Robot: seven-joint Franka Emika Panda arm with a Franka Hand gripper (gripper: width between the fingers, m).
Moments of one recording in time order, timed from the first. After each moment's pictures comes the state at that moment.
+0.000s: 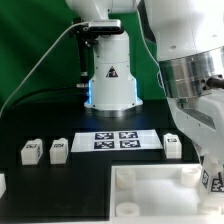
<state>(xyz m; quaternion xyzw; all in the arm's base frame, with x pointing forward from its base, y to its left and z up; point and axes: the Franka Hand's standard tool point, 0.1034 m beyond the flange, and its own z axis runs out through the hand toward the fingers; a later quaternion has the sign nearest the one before) 0.621 0.122 0.076 -0.80 0.60 0.03 0.10</state>
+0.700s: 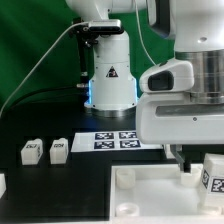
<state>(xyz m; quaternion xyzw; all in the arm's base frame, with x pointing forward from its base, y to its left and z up) 0.622 0.115 0.080 -1.00 0.08 -0.01 0.05</state>
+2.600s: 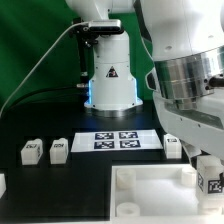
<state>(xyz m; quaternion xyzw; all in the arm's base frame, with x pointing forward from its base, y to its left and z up) 0.627 0.116 0.078 -0.84 0.53 0.02 0.11</state>
